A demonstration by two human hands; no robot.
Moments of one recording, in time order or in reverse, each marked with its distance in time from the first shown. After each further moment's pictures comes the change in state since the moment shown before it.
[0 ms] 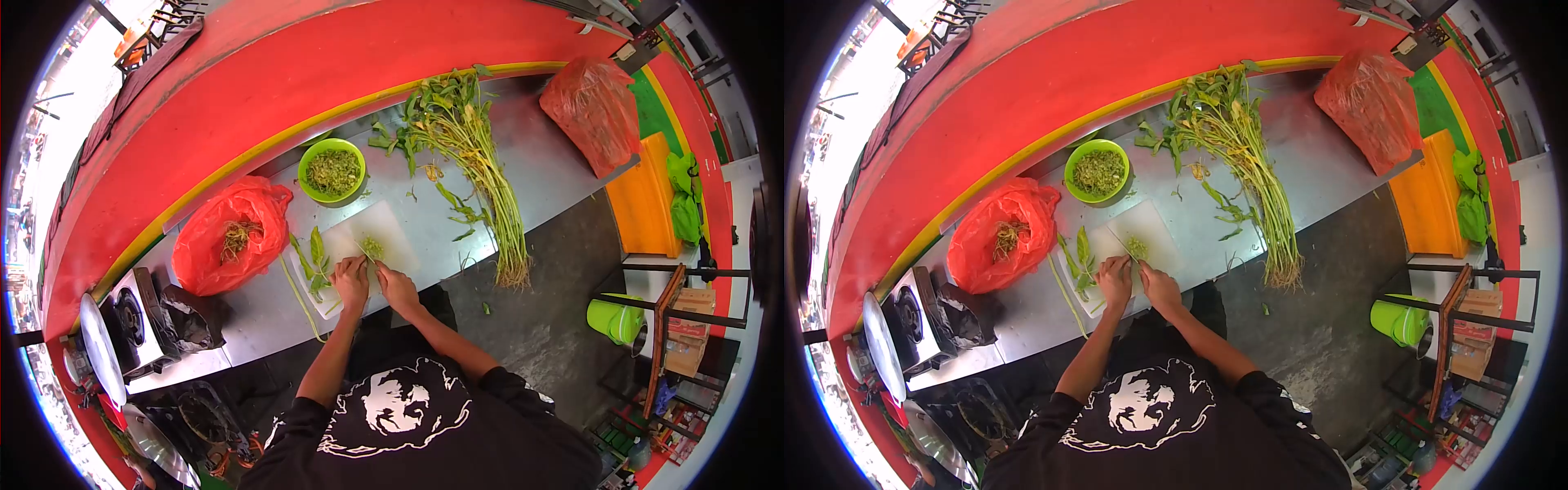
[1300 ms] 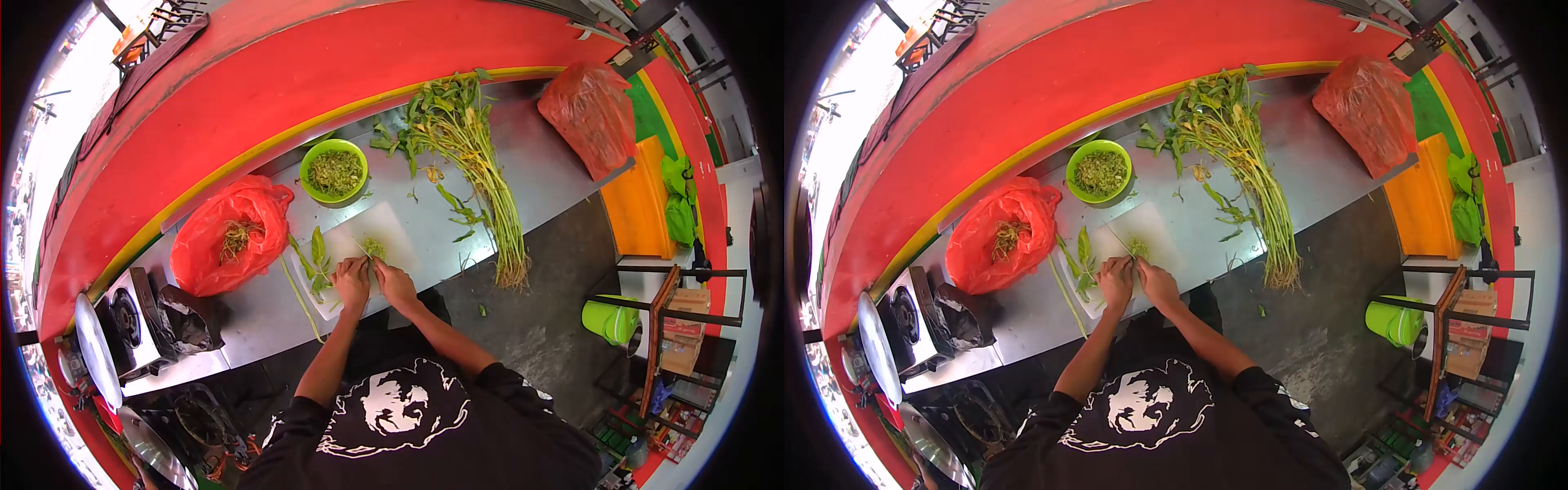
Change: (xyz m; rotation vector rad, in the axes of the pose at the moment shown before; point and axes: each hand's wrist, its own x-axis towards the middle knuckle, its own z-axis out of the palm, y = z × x) left_hand 0.002 -0.001 -0.003 -0.028 -0.004 0.030; right_hand 0.012 -0.007 0.002 -0.029 -0.021 0.025
